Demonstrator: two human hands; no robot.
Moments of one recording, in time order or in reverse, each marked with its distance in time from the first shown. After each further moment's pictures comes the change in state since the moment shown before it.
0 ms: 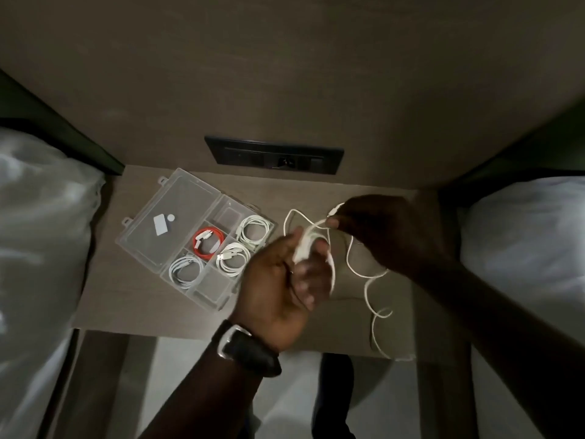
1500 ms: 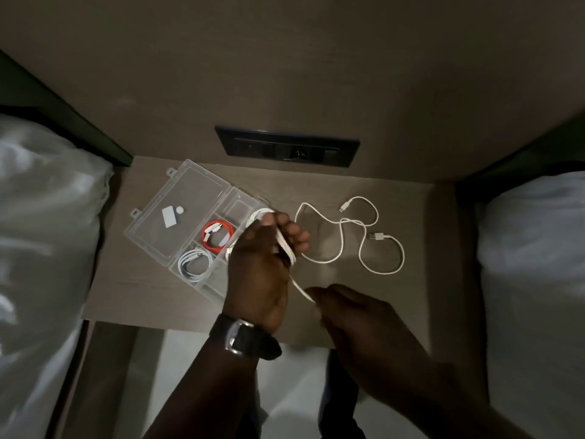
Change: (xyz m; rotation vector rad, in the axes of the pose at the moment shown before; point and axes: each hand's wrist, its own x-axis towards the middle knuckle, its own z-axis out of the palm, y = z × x) left_hand 0.002 0.012 -0.014 0.341 0.489 0.540; right_hand -0.091 -0.053 0.059 -0.113 -0.226 -0.043
